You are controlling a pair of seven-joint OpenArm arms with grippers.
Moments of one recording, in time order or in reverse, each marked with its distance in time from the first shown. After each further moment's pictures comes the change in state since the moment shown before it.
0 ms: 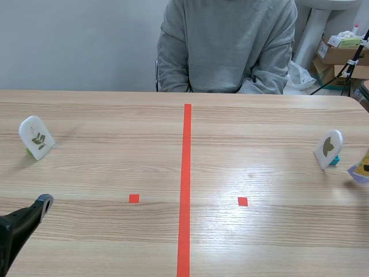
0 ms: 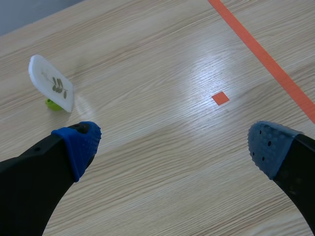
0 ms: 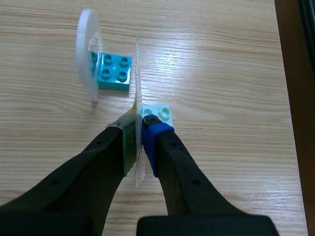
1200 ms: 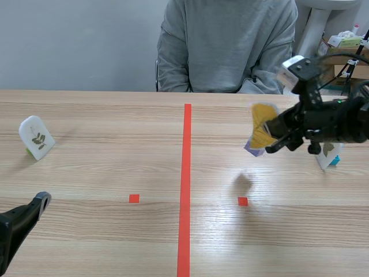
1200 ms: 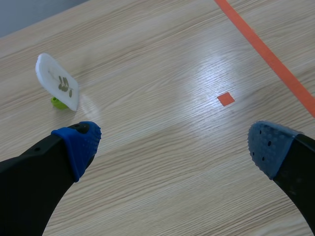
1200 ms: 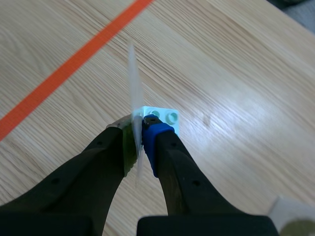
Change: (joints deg) left arm 0.0 0.0 0.0 0.0 0.0 1.3 0.0; right arm 6.4 0.9 -29.0 16.8 9.3 2.8 -9.8
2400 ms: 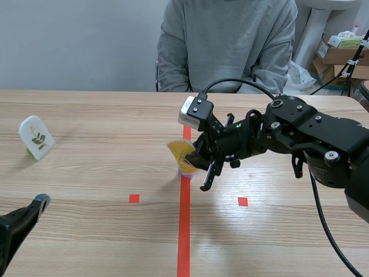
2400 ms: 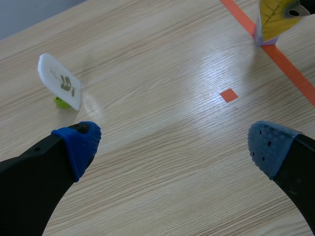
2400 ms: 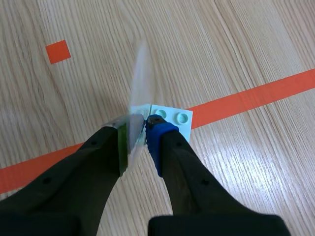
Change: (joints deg) left arm 0.0 0.0 0.0 0.0 1.5 0.0 0.0; right arm 19.8 -12.2 -28.8 -25.5 -18.9 13.7 20.4
